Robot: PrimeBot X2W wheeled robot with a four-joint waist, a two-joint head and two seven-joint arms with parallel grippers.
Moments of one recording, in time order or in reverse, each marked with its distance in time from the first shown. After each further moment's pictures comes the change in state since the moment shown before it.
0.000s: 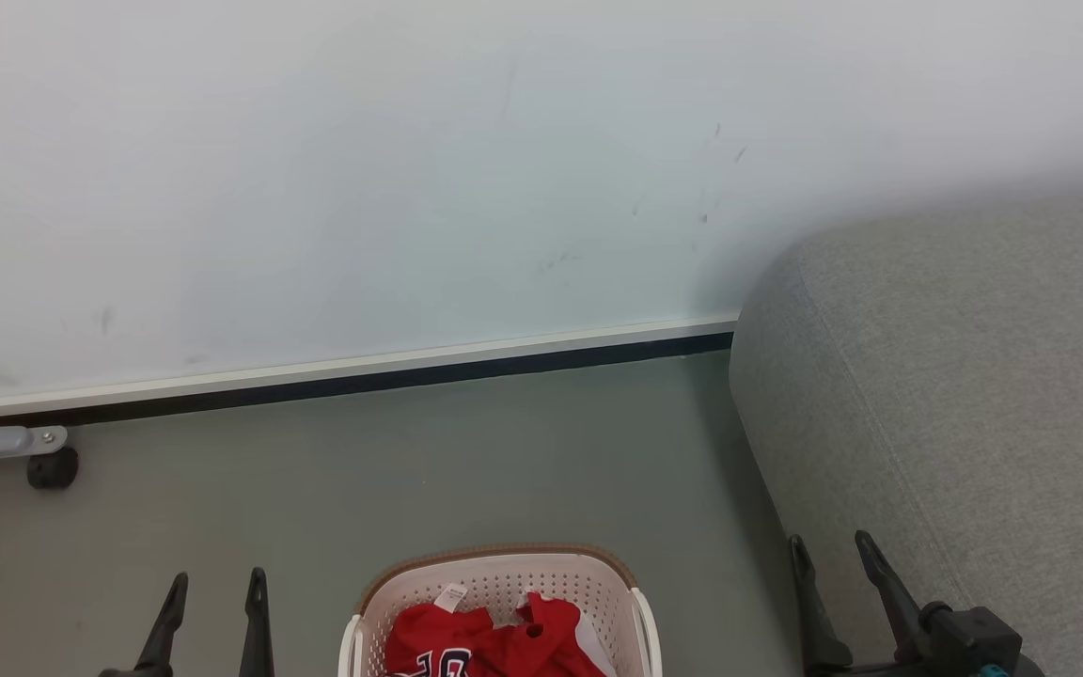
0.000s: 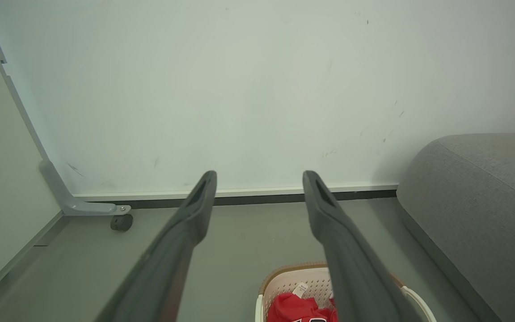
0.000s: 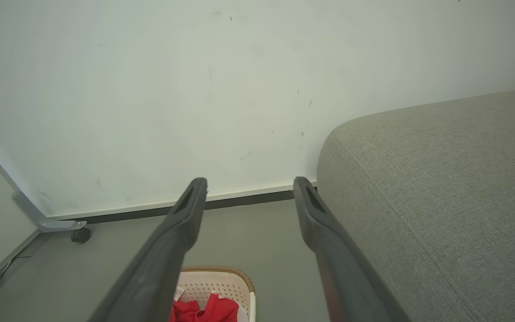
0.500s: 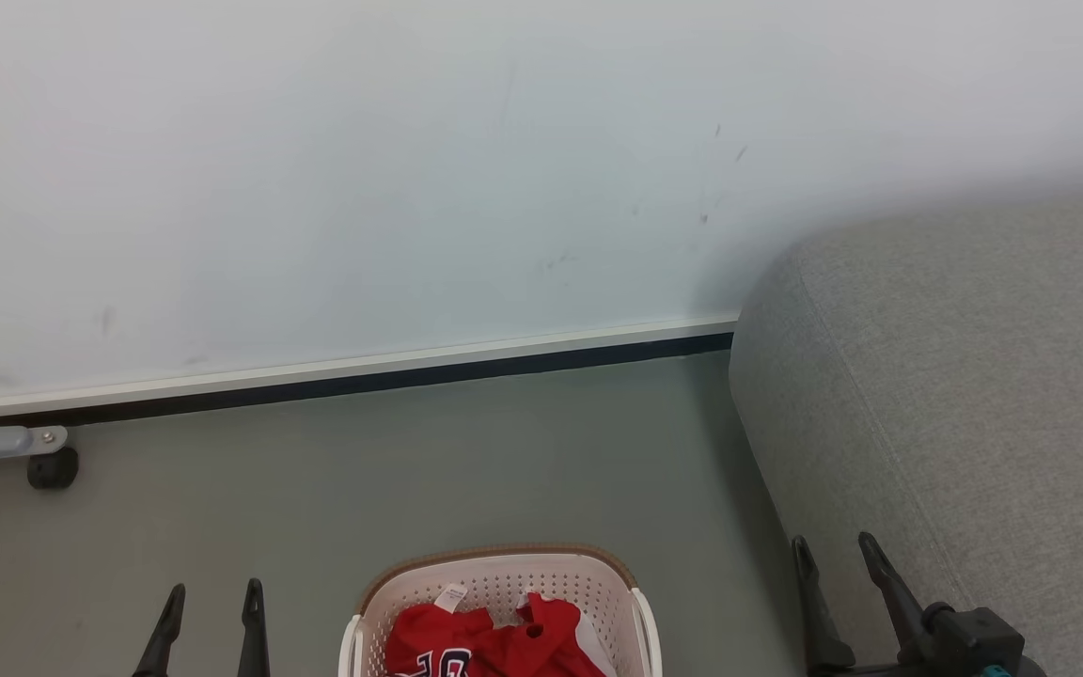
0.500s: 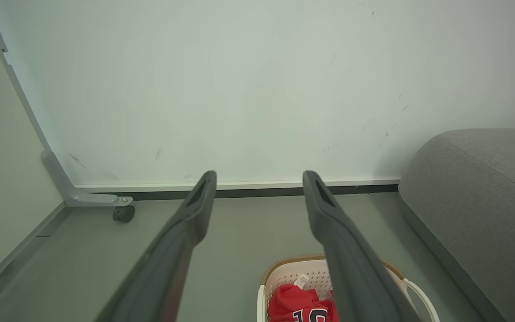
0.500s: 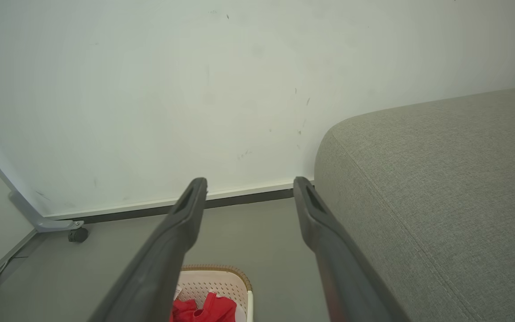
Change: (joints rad) left arm 0.010 -0.008 0.018 0.020 0.000 -0.017 0.000; right arm 0.001 0.000 -0.006 0.006 0.000 0.000 0.000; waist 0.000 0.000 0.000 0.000
